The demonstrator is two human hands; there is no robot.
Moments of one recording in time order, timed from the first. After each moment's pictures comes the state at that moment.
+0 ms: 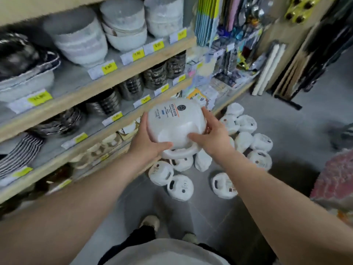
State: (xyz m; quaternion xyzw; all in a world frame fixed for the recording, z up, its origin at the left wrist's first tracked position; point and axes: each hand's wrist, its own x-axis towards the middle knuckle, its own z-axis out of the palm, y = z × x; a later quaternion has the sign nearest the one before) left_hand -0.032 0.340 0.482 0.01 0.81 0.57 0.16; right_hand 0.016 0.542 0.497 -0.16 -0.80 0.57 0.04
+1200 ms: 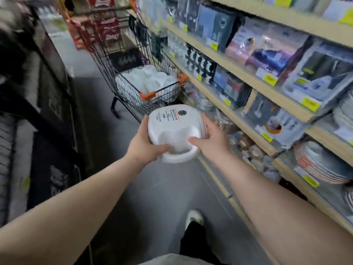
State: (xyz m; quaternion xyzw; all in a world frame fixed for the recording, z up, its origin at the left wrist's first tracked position) left_hand 0.547 -0.211 0.526 -0.59 0.53 0.46 -0.40; right_hand 0.345 -0.220 0.525 0.52 -0.62 0.40 -0.42
